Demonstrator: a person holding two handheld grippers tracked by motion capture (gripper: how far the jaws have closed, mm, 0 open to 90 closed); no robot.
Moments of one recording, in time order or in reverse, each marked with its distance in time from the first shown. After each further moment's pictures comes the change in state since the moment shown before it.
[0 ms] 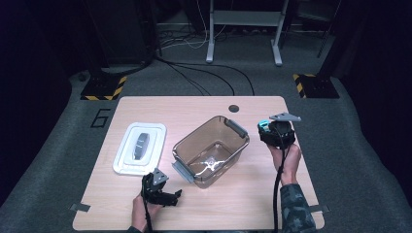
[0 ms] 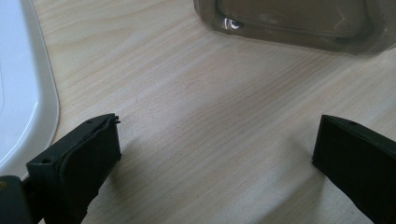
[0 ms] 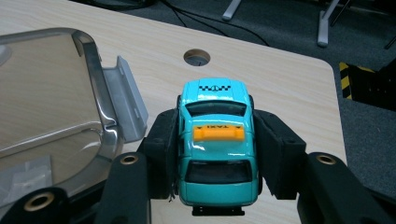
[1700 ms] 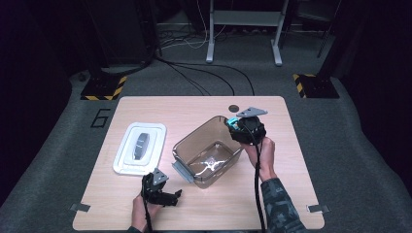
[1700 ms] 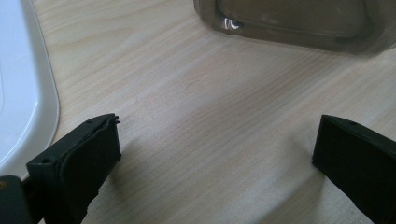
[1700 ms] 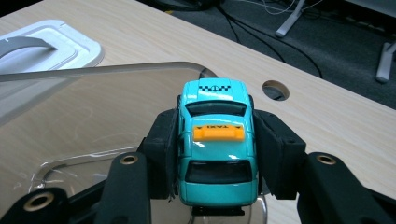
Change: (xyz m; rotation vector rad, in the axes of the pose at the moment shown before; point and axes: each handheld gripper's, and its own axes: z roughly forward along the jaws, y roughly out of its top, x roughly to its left) left arm 0.000 0.000 0.000 0.000 0.000 -0.001; right arm 0.077 0.034 0.011 -0.004 0.174 -0.156
